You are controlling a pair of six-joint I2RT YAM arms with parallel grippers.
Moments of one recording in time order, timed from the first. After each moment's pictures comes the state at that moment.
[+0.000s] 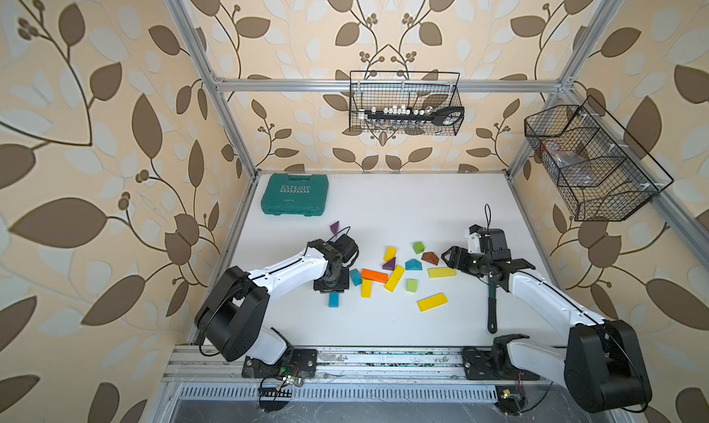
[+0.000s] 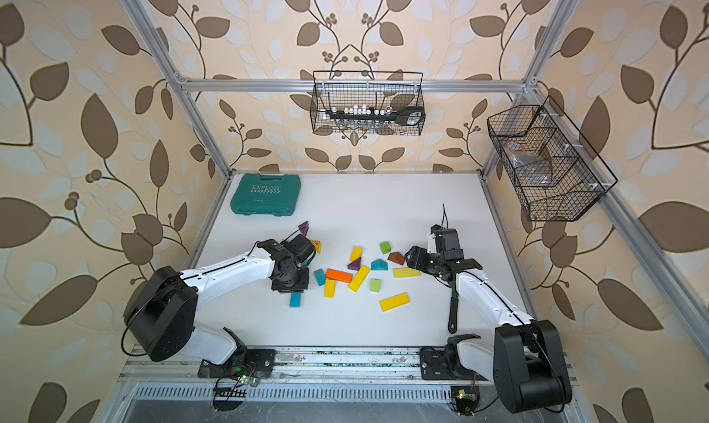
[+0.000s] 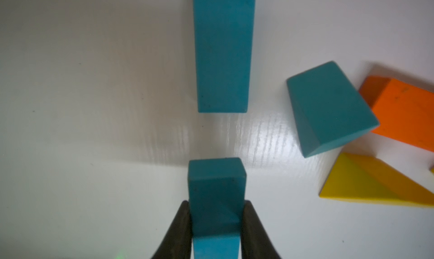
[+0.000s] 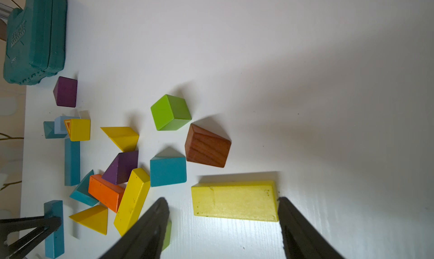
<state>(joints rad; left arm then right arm) -0.68 1.50 0.87 -0.86 -0.05 -0.69 0.11 1.19 0.59 -0.32 -0.23 0.46</state>
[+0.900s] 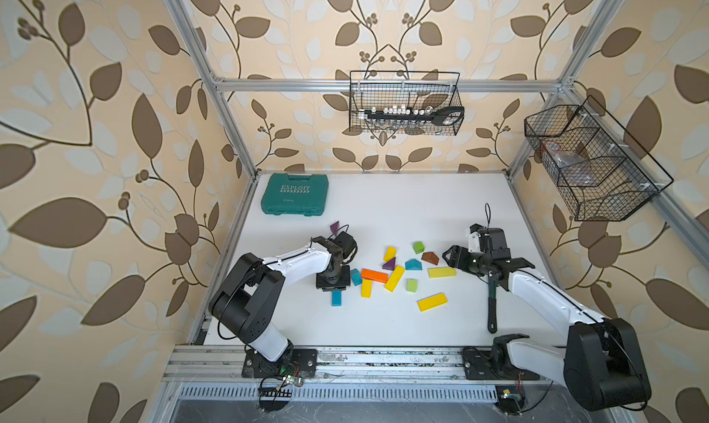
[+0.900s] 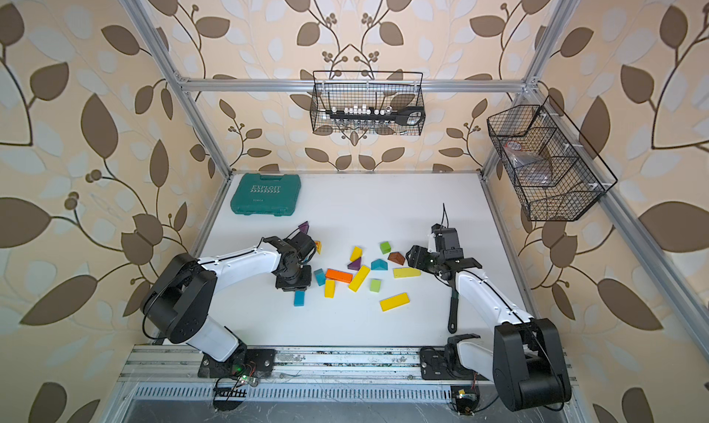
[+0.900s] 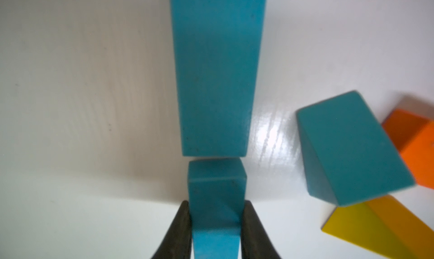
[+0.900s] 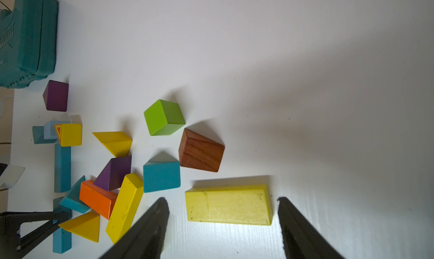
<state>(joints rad) -0.61 1.59 0.88 -0.79 0.01 -0.66 0.11 1.19 0.59 -0.32 -0.21 0.45</state>
